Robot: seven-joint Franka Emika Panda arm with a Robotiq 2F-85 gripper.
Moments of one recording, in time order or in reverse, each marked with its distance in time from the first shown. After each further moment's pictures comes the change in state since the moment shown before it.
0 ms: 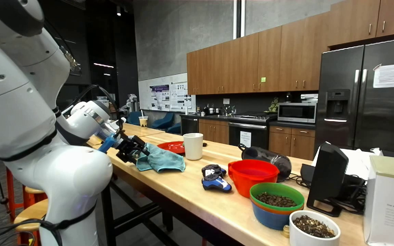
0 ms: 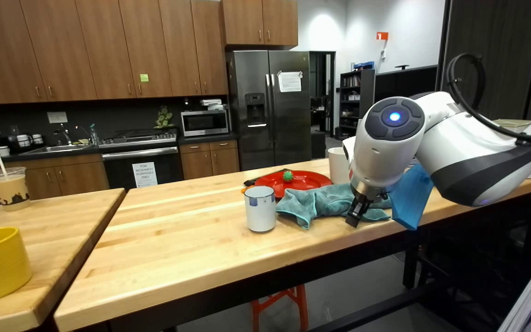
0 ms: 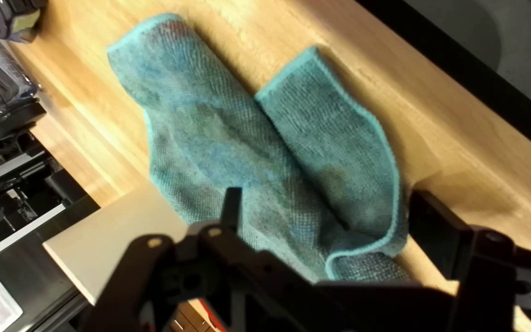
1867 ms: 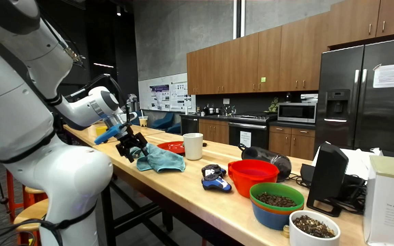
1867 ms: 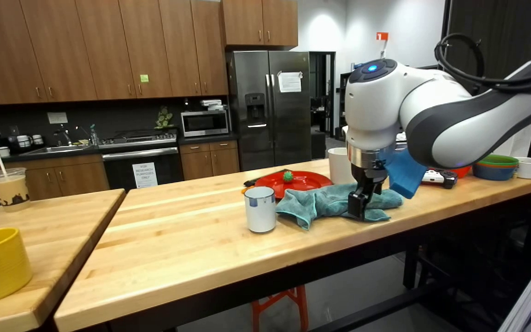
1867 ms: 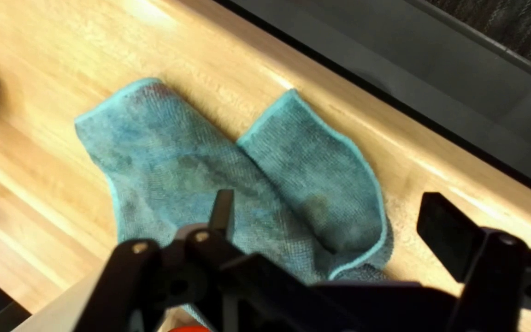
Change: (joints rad) arm 0.007 -0.044 -0.119 0.055 0.411 -0.075 -0.349
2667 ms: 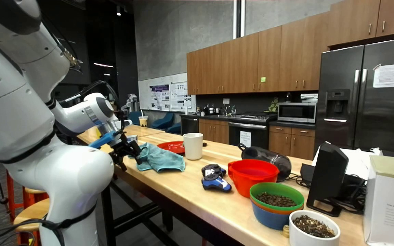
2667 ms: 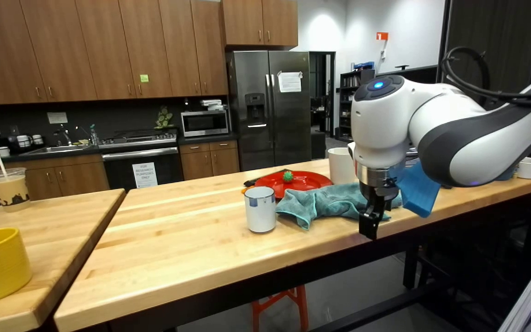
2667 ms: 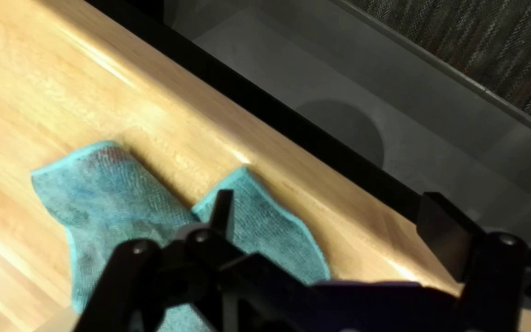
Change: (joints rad) arm 0.047 0.004 0.026 -0.059 0.060 -0.002 0.000
